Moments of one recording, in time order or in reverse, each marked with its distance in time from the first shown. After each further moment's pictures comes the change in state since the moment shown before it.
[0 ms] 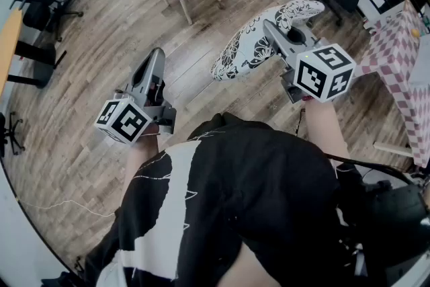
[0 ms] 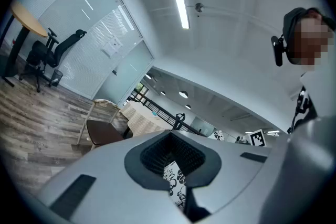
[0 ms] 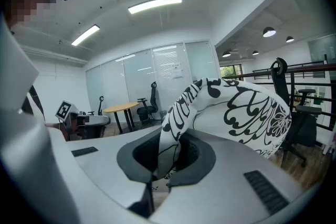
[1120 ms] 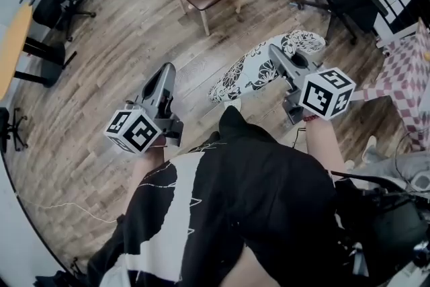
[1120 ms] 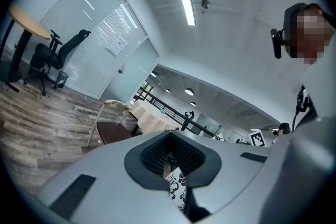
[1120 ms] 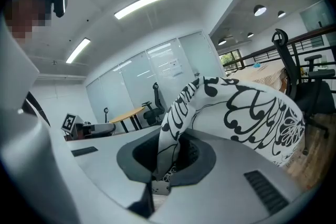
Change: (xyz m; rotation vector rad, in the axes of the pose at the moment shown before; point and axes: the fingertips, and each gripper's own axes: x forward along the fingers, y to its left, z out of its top) left arm 0.006 0.082 0.008 0.007 0.043 0.051; right arm 0.082 0.009 -0.034 0.199 0.010 0.083
